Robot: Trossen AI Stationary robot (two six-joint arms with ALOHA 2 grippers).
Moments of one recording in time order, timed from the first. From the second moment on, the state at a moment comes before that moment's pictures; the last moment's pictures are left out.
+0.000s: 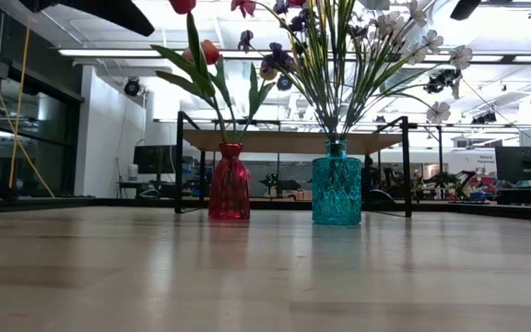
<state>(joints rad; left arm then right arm) -0.74 1.66 1.31 -0.86 -0.96 -1.40 0.20 0.43 0.33 0.73 0.36 0.12</state>
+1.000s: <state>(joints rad) -0.56 1.88 1.20 -0.93 -1.40 -1.69 0.20 0.43 0.33 0.69 0.34 0.13</state>
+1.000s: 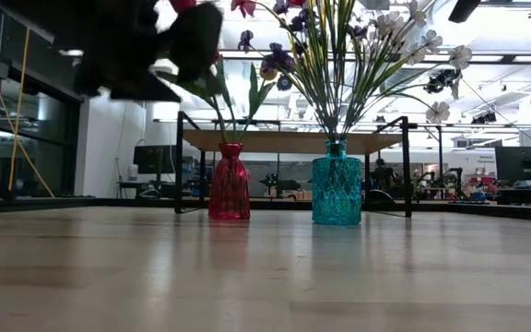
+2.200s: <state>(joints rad) -0.36 1.88 1.03 -0.39 -1.37 -1.36 0.20 0.43 0.33 0.66 0.37 0.10</state>
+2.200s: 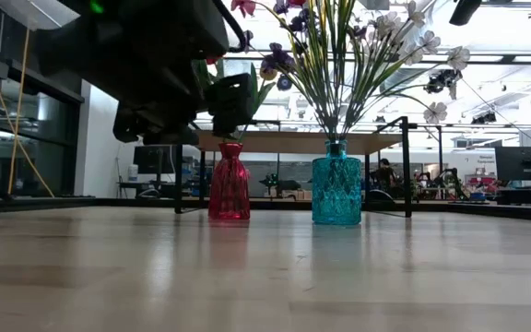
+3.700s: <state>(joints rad) -0.19 1.98 1.03 -0.10 -1.32 -1.13 0.20 0.43 0.33 0.60 0.40 0.10</state>
